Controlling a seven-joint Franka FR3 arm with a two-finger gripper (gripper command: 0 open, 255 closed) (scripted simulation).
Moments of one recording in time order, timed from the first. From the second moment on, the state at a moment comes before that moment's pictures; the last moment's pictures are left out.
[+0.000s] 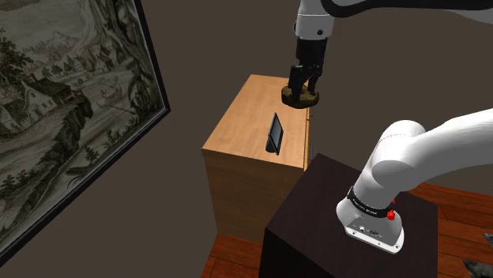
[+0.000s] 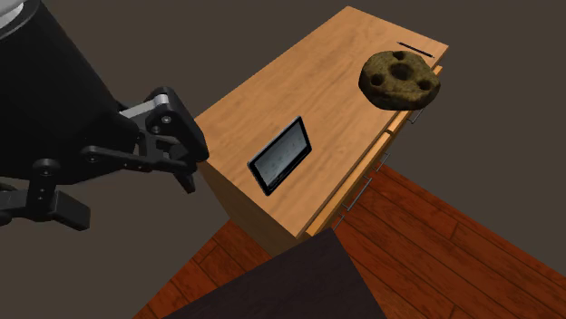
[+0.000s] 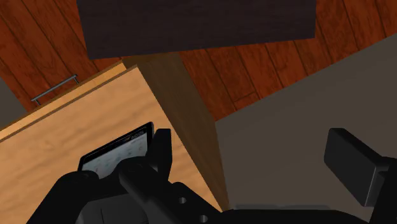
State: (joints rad) arm -0.02 -0.78 0.05 -2.37 0.06 1.53 0.10
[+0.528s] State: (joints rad) arm -0.08 -0.61 0.12 -2.40 0.04 1.69 0.26
